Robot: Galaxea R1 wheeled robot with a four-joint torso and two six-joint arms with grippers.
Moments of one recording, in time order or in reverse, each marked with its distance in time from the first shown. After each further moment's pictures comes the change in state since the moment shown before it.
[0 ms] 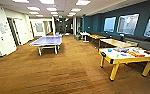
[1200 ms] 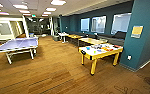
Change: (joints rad) left arm -0.003 0.002 -0.001 0.000 0.000 0.003; right arm 0.000 0.002 -0.003 0.000 -0.001 0.000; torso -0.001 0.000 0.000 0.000
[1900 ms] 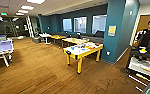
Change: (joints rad) left arm -0.003 -0.002 -0.001 0.000 -0.001 0.000; right arm -0.005 0.003 0.000 0.000 -0.003 0.000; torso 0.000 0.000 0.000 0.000
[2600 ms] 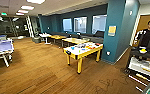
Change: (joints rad) left arm 0.003 0.003 0.000 -0.001 0.002 0.000; right arm 0.006 -0.003 0.000 0.000 0.001 0.000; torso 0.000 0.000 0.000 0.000
